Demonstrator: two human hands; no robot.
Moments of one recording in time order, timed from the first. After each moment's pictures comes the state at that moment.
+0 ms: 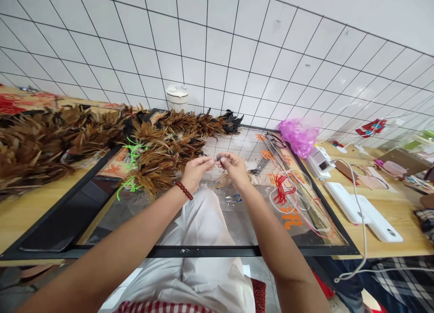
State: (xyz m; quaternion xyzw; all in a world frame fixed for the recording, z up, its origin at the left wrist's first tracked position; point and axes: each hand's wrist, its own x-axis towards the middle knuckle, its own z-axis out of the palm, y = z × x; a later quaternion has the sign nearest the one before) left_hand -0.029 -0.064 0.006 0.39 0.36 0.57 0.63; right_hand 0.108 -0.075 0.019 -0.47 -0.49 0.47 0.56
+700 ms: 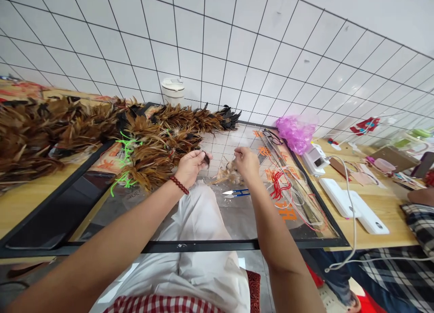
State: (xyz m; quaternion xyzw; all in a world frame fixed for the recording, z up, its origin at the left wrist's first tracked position) left_hand -0.033 -0.061 0.006 0.32 0.30 0.57 0.69; right_hand 0.156 -0.071 0.025 -0.71 -0.62 0.03 0.34
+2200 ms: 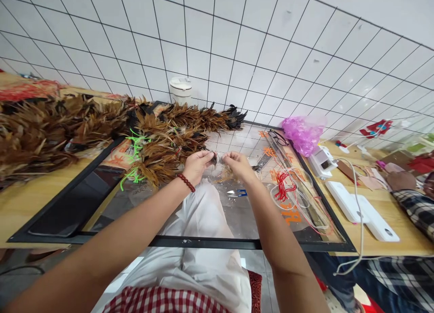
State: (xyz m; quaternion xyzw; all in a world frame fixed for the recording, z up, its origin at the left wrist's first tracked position) left_hand -0.027 -0.060 0.002 0.29 0.34 0.59 0.67; right_hand 0.117 -0.081 0.027 -0.52 -0.53 0.49 0.46
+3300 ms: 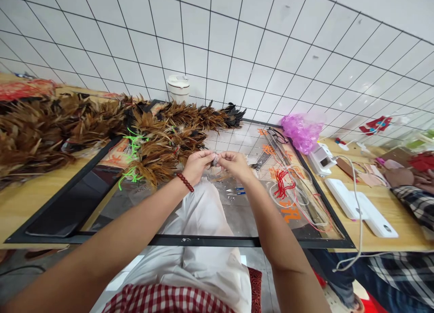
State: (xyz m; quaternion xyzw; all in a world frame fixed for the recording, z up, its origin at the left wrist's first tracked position) left_hand -0.029 -0.070 0.010 0.39 0.33 0.54 0.67; right_hand 0.113 -0.084 0.029 -0.52 -0.58 0.47 0.42
